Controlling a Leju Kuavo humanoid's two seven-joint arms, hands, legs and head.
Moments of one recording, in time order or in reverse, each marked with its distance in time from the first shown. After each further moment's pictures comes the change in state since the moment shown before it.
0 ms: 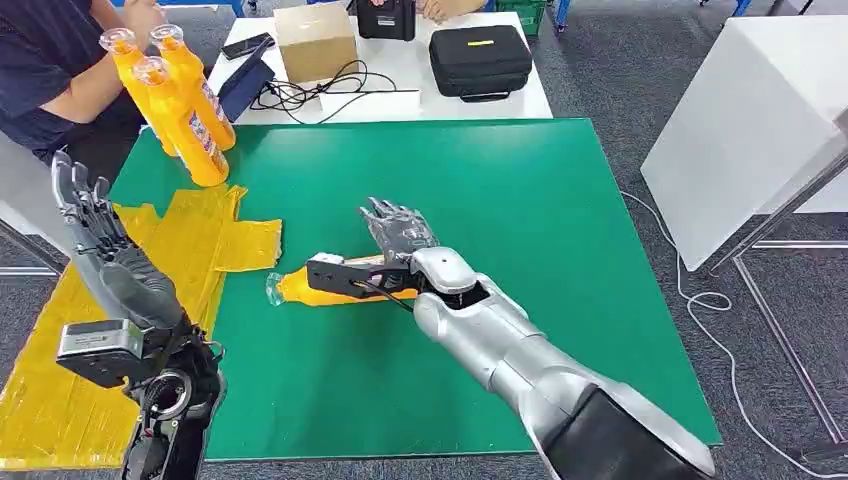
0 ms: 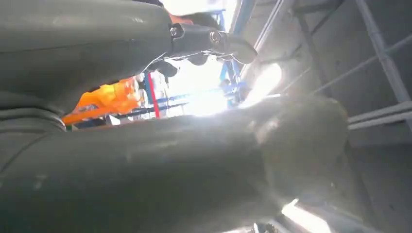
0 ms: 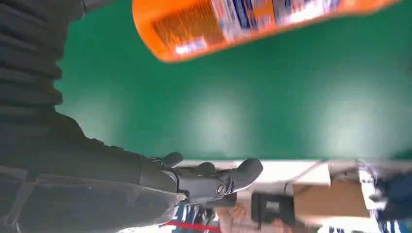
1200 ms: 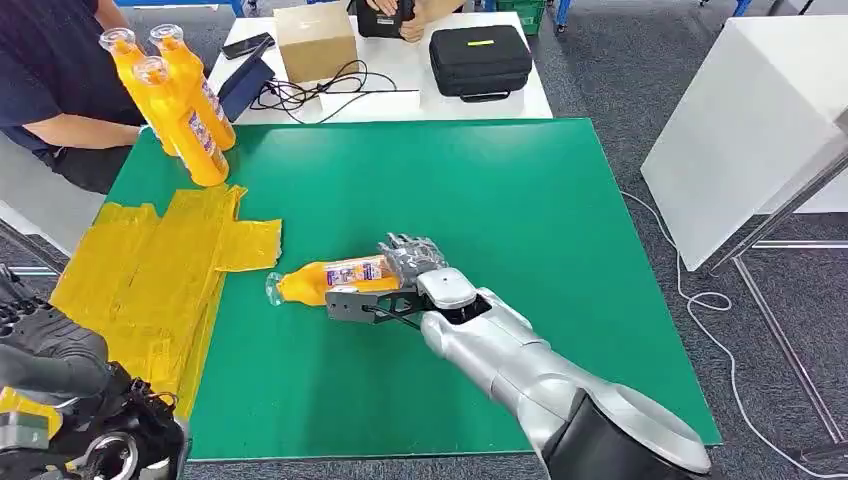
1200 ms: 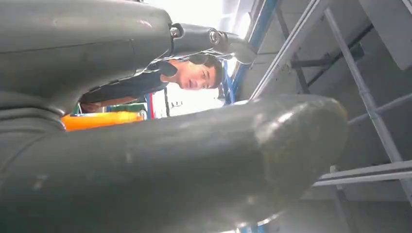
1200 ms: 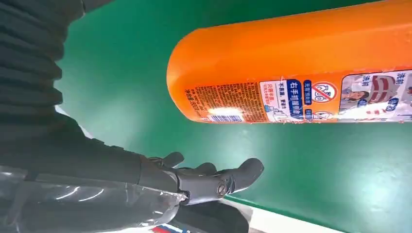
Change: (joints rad) left arm 0.206 -0.106 0.148 -0.247 0.016 -0.042 -0.050; right arm -0.008 0.000 0.191 0.113 -0.084 0.050 0.063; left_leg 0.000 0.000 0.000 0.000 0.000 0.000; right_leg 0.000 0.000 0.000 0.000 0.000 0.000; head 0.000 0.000
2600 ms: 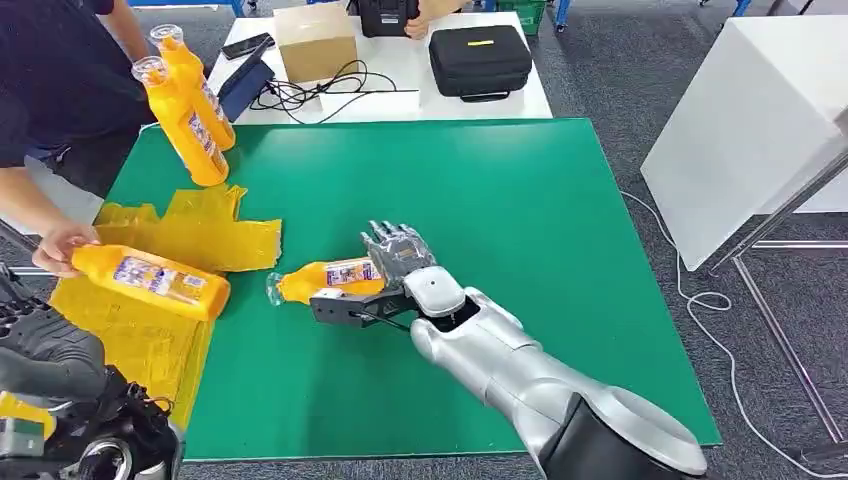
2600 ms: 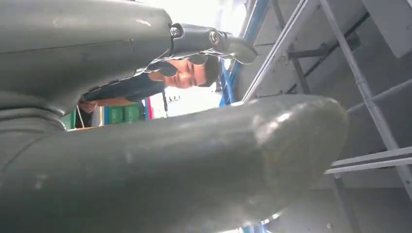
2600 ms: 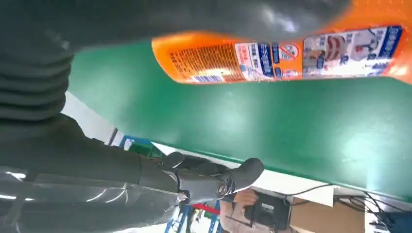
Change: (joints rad) left arm 0.013 -0.027 0.032 -0.033 -0.038 -0.088 0.015; right arm 0.008 0.007 0.013 -0.056 0.108 -0.088 0.006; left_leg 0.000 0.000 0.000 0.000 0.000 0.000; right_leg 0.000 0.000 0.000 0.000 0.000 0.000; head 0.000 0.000
